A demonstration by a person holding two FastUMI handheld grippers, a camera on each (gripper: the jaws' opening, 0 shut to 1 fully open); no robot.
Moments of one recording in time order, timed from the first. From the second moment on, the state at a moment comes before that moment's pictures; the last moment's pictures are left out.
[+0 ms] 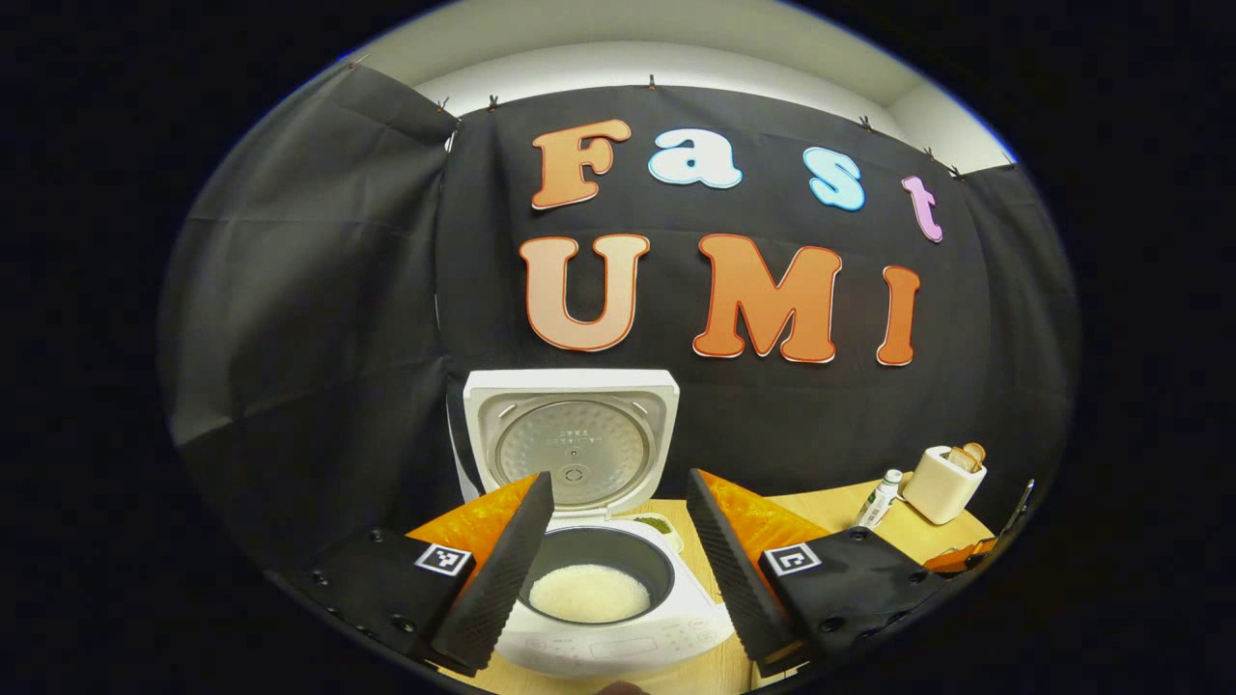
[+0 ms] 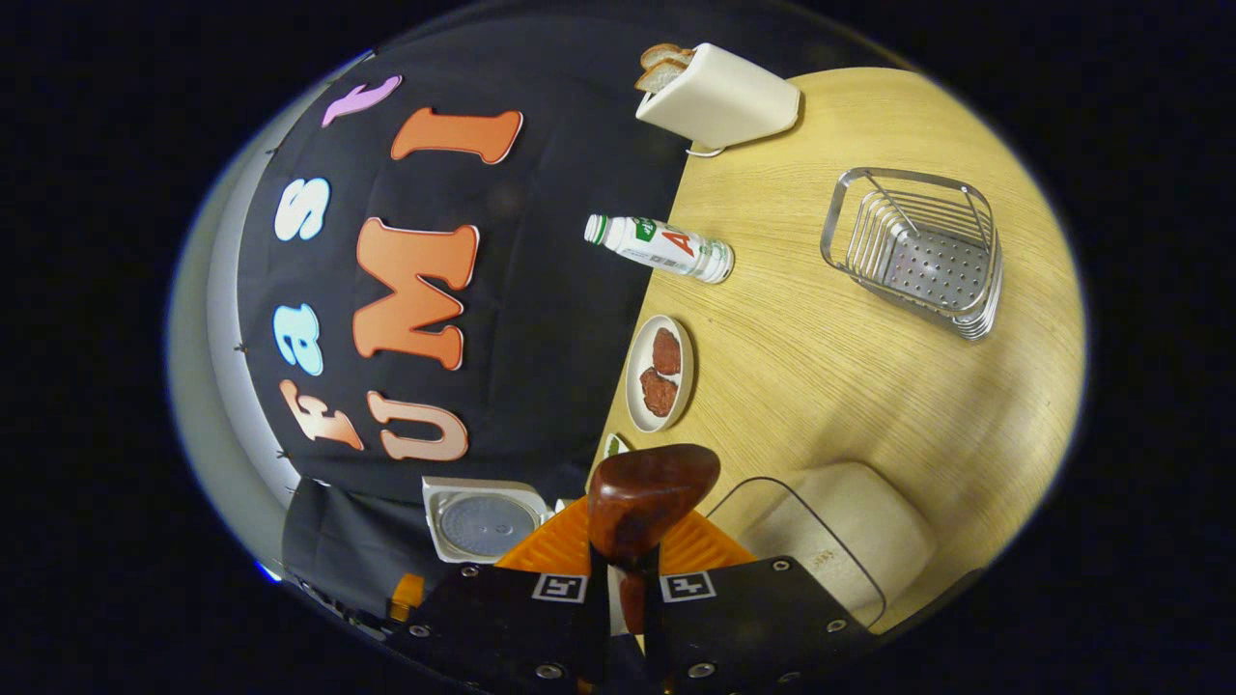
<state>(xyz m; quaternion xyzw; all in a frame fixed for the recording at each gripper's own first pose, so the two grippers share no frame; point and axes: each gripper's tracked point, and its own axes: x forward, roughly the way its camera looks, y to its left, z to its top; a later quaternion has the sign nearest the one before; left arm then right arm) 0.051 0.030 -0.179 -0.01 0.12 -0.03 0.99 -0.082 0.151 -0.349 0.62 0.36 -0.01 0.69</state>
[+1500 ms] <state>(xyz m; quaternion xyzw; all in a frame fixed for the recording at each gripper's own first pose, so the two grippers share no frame) 0.001 0.165 -0.179 0.03 0.11 0.11 0.99 0.072 0.398 -0.261 0.64 0.39 0.13 0.65</state>
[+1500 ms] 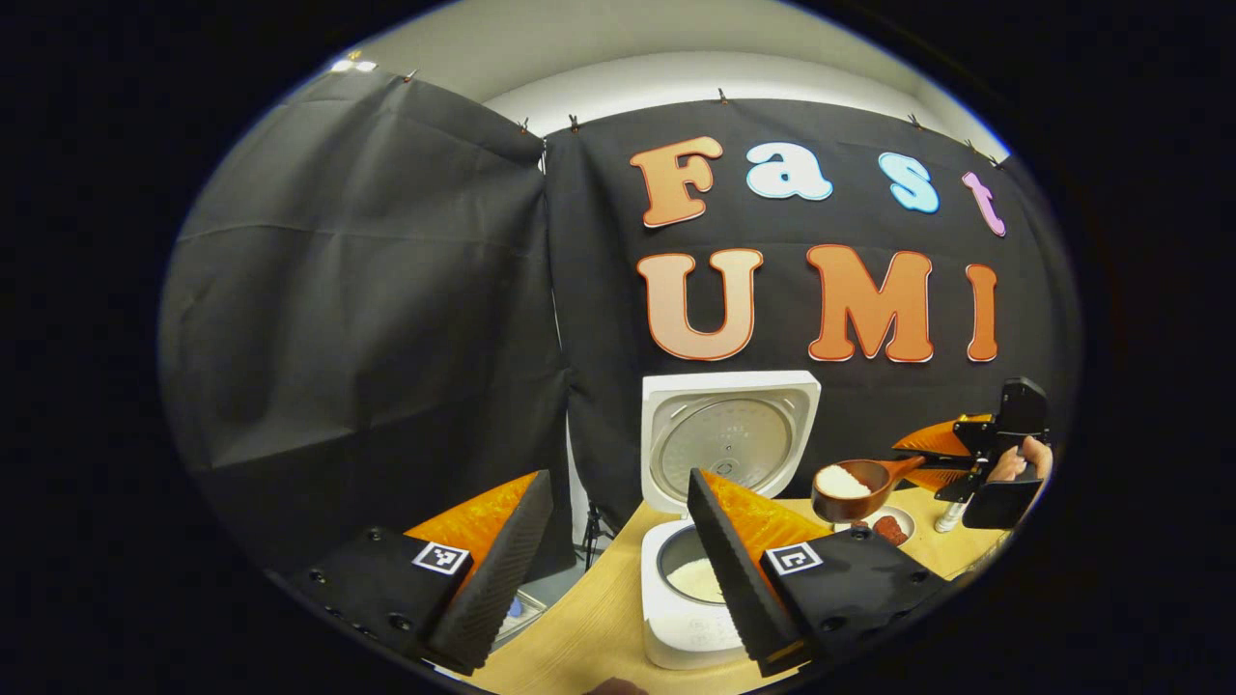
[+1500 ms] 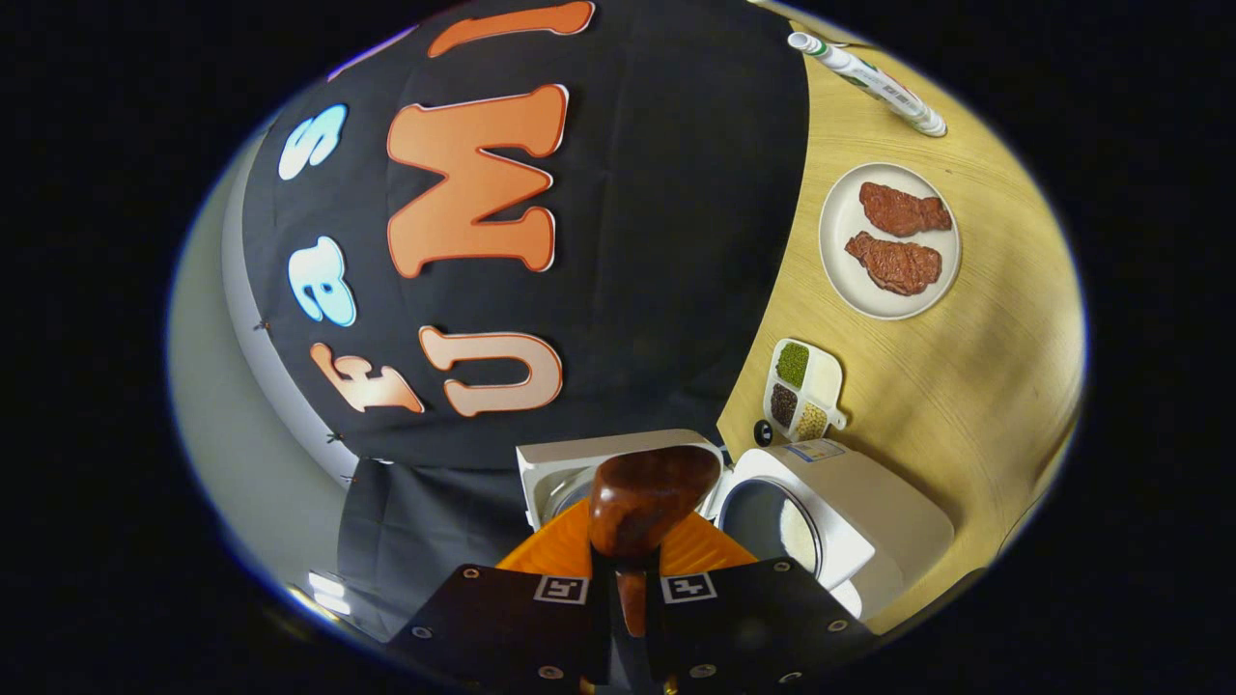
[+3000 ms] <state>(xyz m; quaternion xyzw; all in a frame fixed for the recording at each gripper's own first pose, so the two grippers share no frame) 0.003 0.211 -0.224 0.04 0.15 0.09 0.98 0.114 0.481 -0.249 0.21 0.27 0.21 0.92</state>
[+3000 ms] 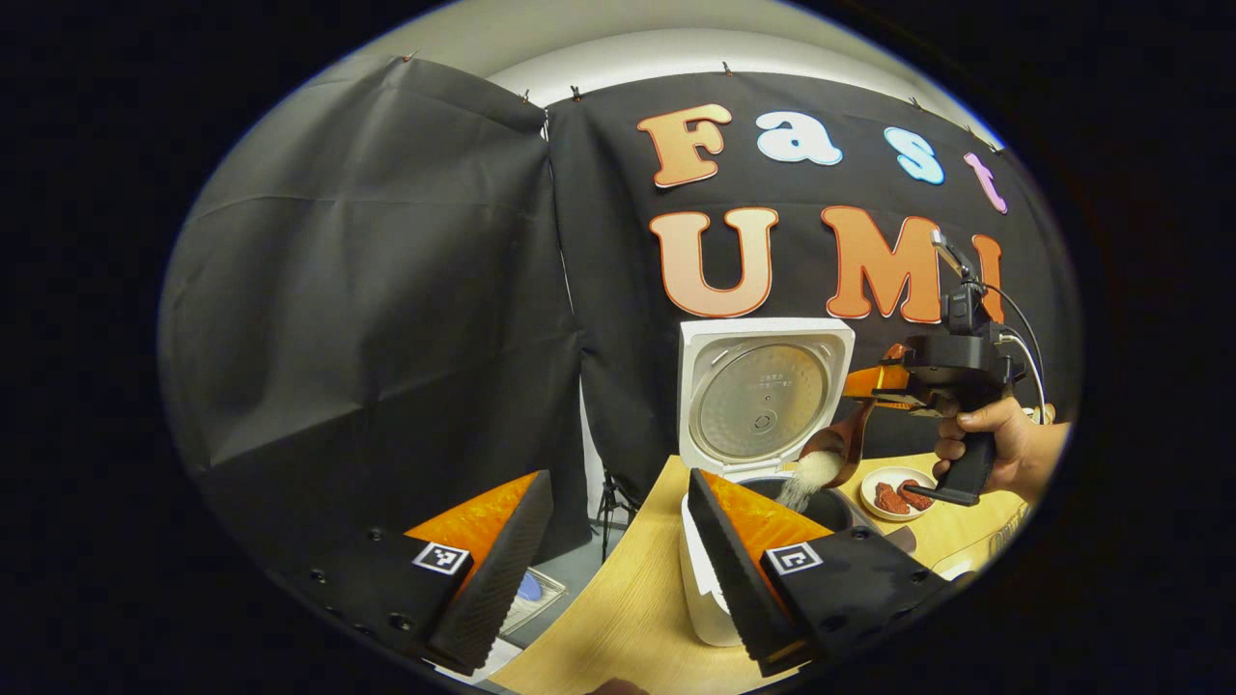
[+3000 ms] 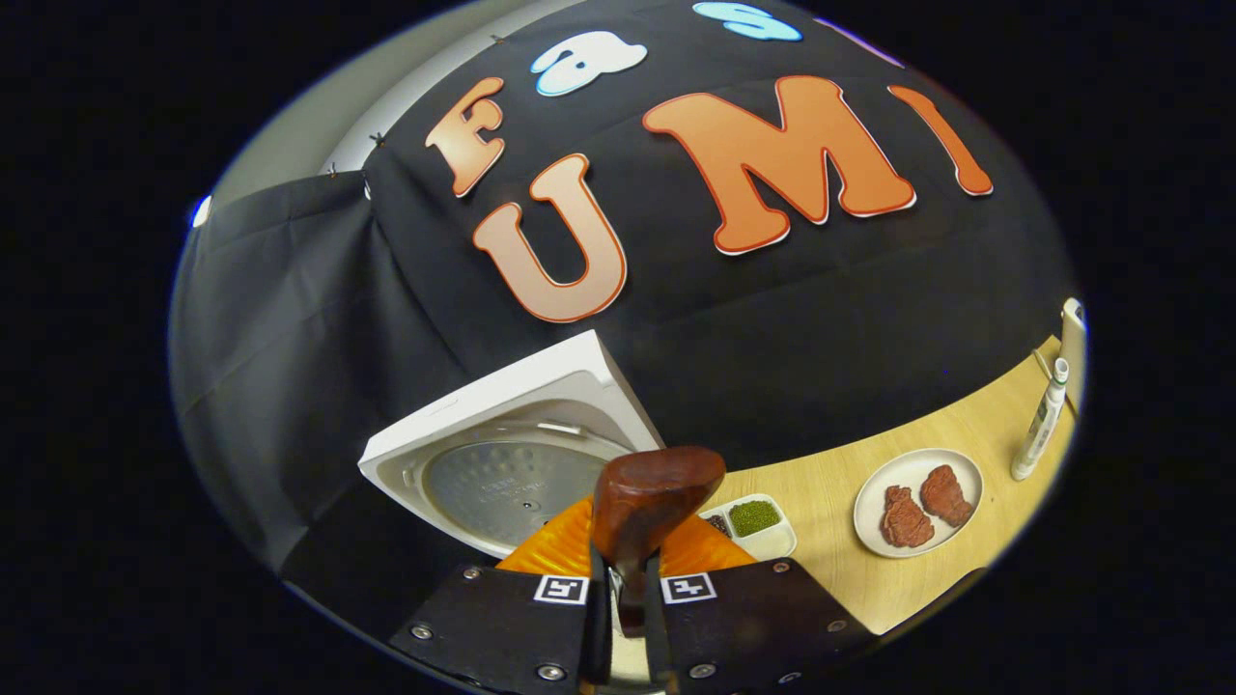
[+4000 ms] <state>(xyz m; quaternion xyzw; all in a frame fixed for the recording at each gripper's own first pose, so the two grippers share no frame) 0.002 0.216 -0.235 0.03 0.16 0.10 0.98 0.071 0.531 -0.204 0.02 0.15 0.35 0.93</state>
